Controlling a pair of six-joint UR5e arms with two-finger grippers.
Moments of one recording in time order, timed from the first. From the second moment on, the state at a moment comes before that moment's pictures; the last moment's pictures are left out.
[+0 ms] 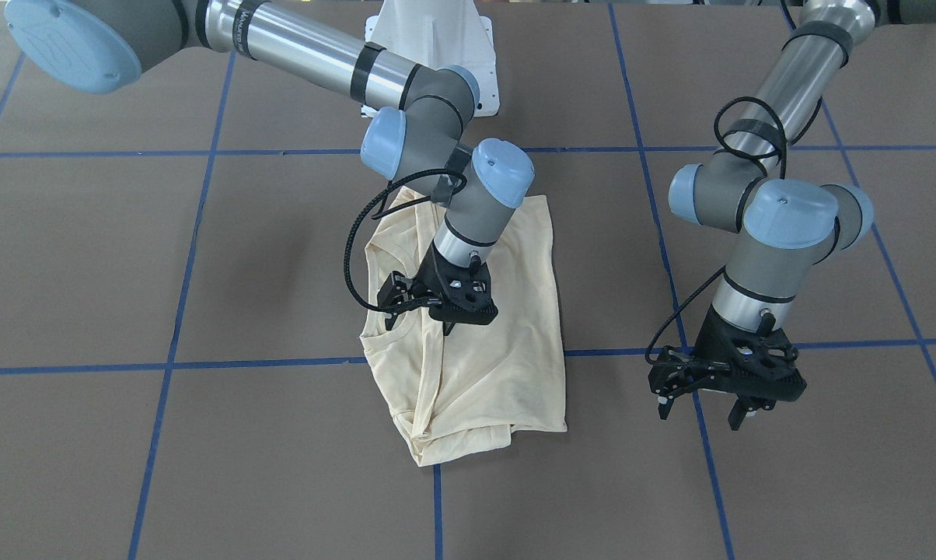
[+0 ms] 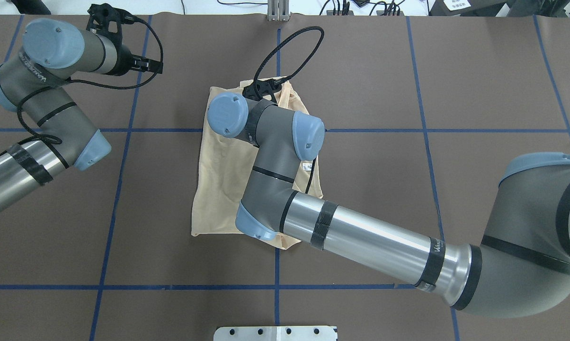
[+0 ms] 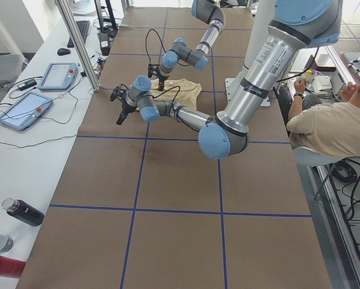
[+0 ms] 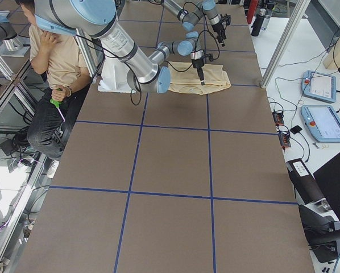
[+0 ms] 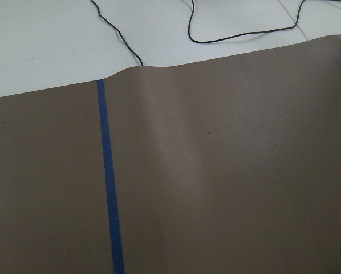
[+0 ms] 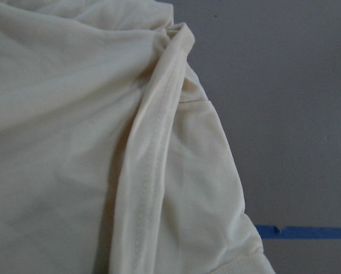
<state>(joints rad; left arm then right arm) -0.91 -2.13 -1.28 -2.31 -1.75 -0.80 0.50 -0.47 1.04 -1.70 1.46 1.06</state>
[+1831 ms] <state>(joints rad) -0.71 -1.89 -1.70 -2.29 -1.85 -1.13 0.46 -1.00 1.92 -1.68 1.56 1.25</state>
